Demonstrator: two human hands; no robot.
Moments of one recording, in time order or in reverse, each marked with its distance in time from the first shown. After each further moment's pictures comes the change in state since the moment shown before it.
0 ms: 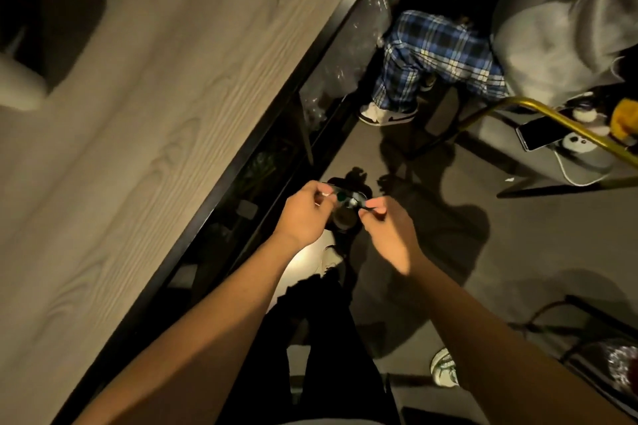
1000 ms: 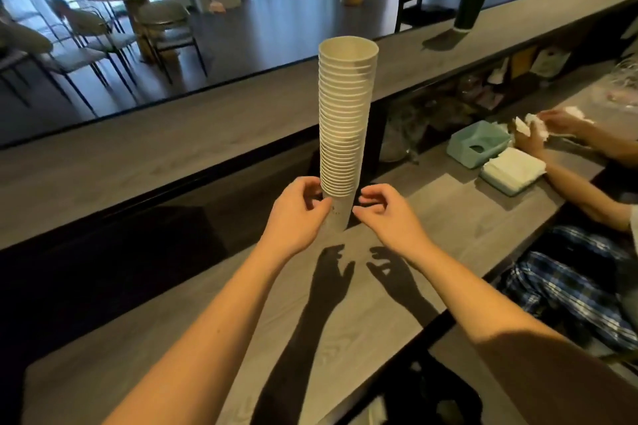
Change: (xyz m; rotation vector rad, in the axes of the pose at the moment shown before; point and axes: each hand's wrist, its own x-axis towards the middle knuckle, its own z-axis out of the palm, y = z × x) left_hand -0.244 0.008 -0.435 -0.102 0.731 0.361; right_hand -0.197 -0.439 0.137 0.034 -0.234 -0.773
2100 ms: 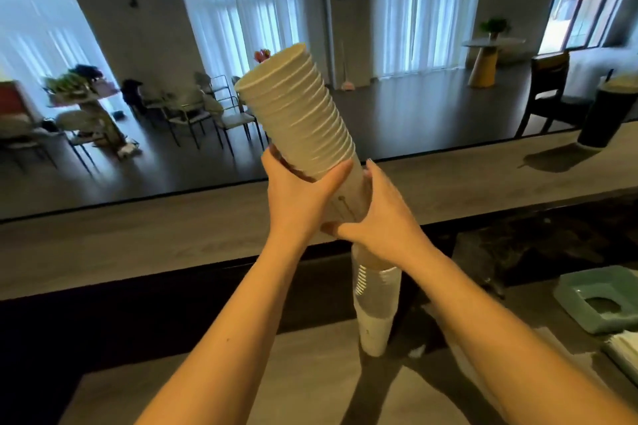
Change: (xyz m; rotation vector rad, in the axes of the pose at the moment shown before) left_hand 0.120 0.132 -0.047 -0.258 0.805 0.151; right_hand 0.148 -0.142 -0.045 -0.173 -0.302 -0.470
